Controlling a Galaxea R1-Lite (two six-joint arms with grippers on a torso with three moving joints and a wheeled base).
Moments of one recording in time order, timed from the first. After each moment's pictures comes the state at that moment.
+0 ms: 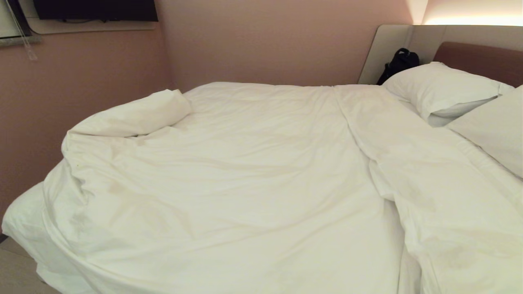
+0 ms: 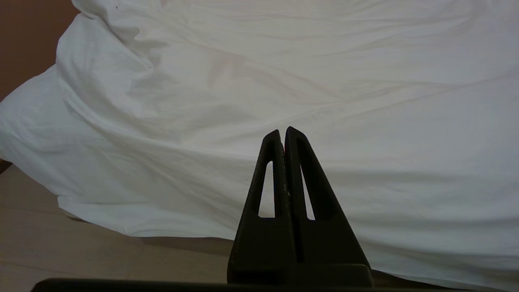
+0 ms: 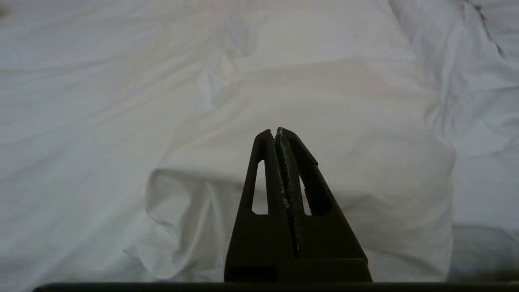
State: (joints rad) left arm 0.01 0.00 0.00 0.01 -0.03 0.06; right arm -0.01 0.00 -0.27 0.31 -0.13 0.13
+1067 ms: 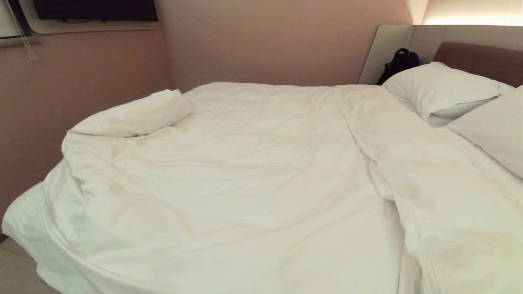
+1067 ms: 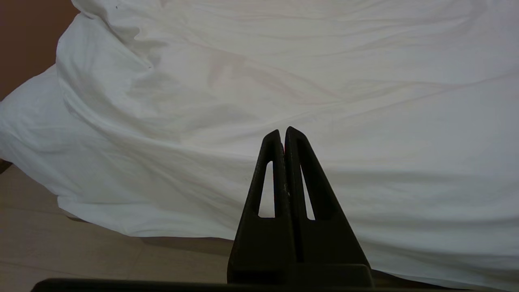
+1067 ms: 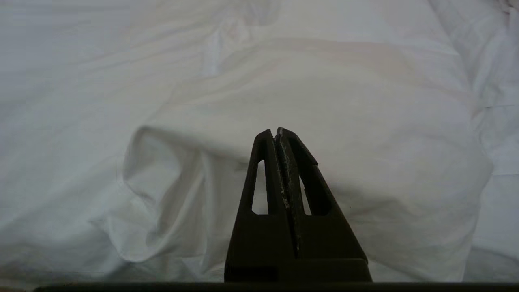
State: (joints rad) left arm 0.01 0.00 0.00 0.01 -0.03 0.06; right arm -0.01 0.00 -0.06 0.12 -0.05 0.00
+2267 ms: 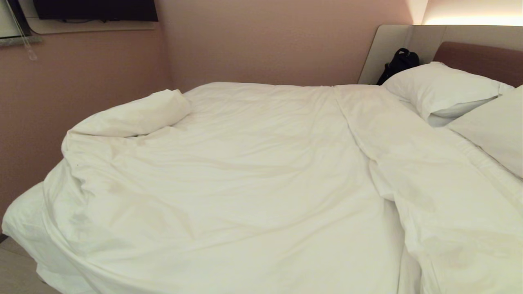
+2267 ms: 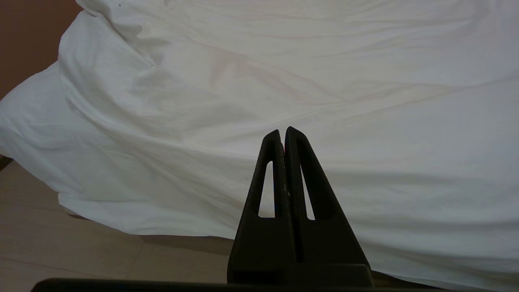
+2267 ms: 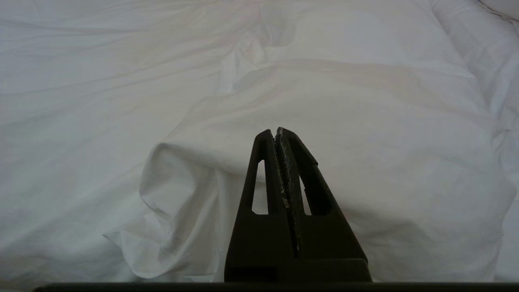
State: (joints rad) left arm 0.01 0.00 0.00 0.01 -0.02 0.05; right arm -0.01 0.00 0.00 0.00 0.00 0.00
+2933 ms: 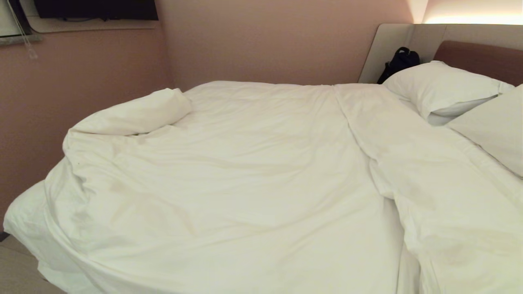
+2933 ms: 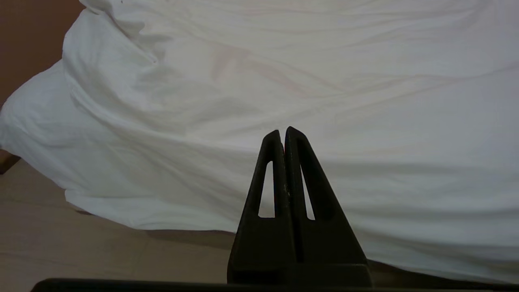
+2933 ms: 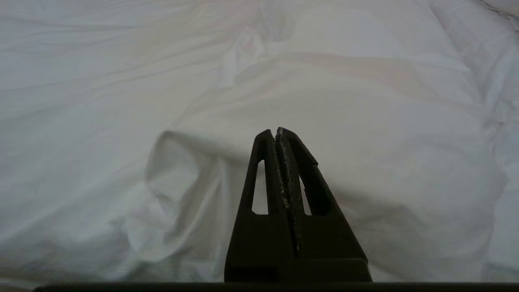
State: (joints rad) left arm 0.01 0.00 0.00 0.02 -0.02 0.06; right arm -0.01 0.00 0.00 0.00 0.00 0.00
